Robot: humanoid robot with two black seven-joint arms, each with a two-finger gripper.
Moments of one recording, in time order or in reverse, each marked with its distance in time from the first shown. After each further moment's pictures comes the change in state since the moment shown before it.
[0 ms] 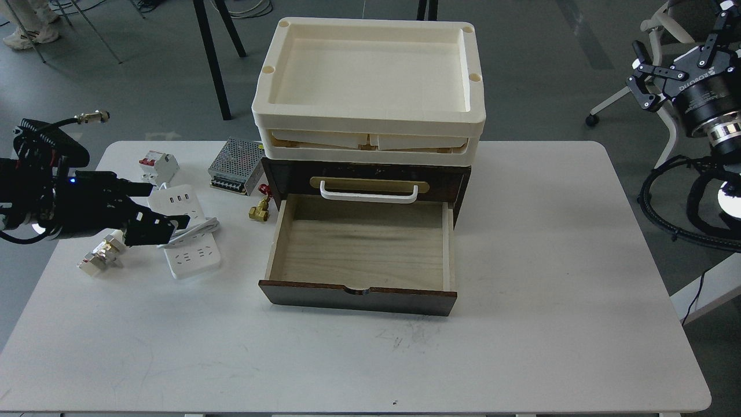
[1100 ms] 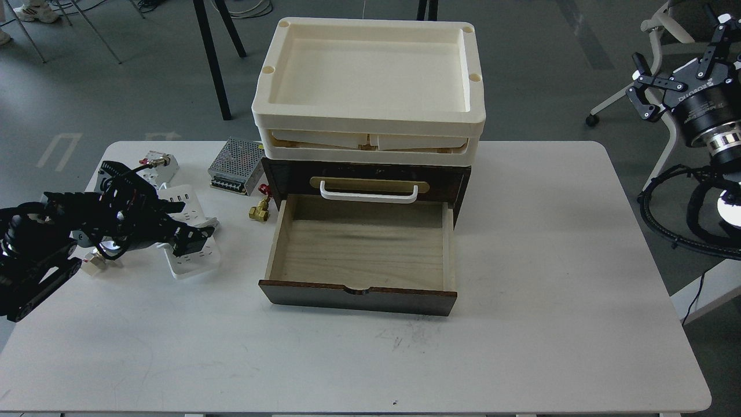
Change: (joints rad) left arm -0.054 -0.373 0.174 0.564 0.071 0.298 -0.023; right arm -0.025 0.000 0.001 -0.005 0.000 0.000 0.000
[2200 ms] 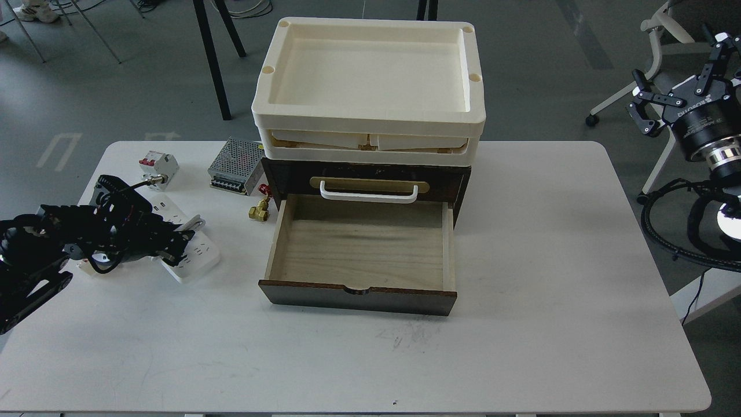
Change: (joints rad) left arm 0.003 0.107 0.080 -0.110 -0.056 -0.023 0.046; right arm -0.045 -0.009 0.010 -0.001 0.000 0.000 0.000
